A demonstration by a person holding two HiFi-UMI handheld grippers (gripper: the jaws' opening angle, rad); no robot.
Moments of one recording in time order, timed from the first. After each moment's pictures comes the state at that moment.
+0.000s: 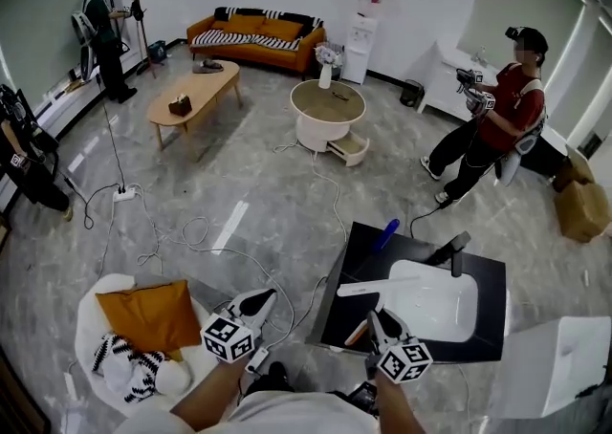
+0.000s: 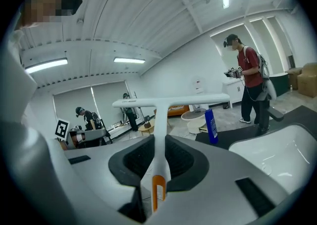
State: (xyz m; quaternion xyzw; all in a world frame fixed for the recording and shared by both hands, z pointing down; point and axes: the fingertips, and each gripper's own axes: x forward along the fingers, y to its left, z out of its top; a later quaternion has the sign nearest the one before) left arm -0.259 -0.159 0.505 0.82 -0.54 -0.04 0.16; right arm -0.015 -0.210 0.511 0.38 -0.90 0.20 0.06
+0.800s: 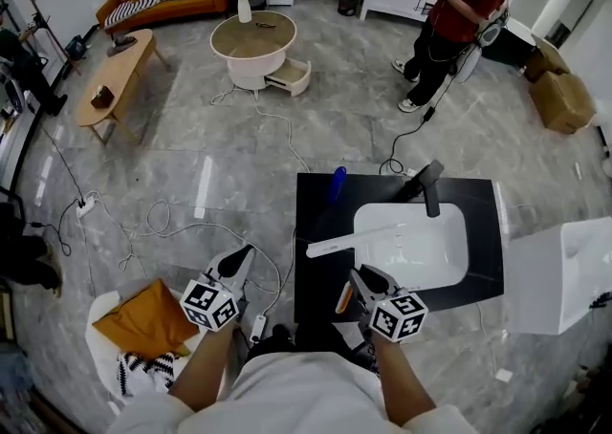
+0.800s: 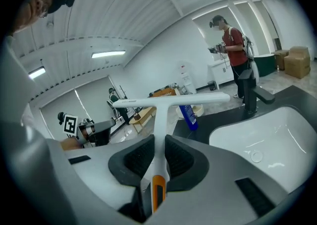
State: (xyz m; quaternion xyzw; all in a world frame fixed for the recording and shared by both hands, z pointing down) left arm -0.194 -0.307 0.546 0.85 -0.48 0.02 0.19; right arm 0.041 -0.291 0.569 0.41 -0.85 0.30 0.11
